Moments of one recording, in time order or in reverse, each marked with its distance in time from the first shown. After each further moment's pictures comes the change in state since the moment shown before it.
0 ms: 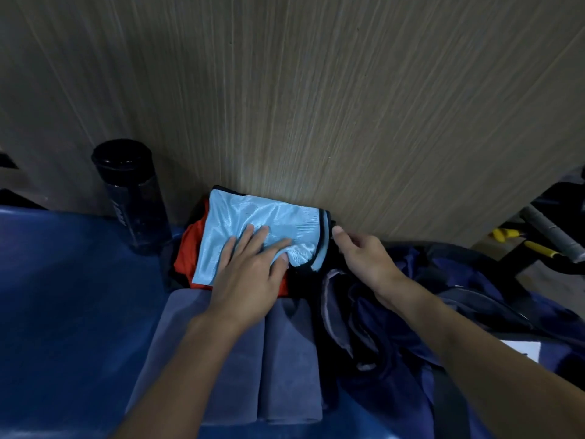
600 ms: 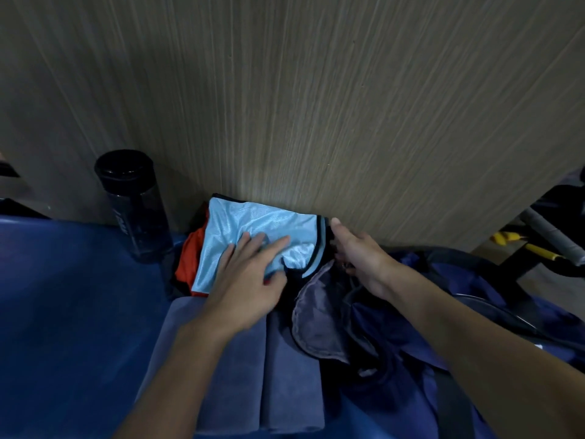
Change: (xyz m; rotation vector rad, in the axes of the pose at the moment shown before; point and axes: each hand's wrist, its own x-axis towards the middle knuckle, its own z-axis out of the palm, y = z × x) left_hand -0.001 -0.001 -0.018 -0.196 -0.111 -0.011; right_hand 0.013 -0.014 0.002 0.188 -0.157 0.185
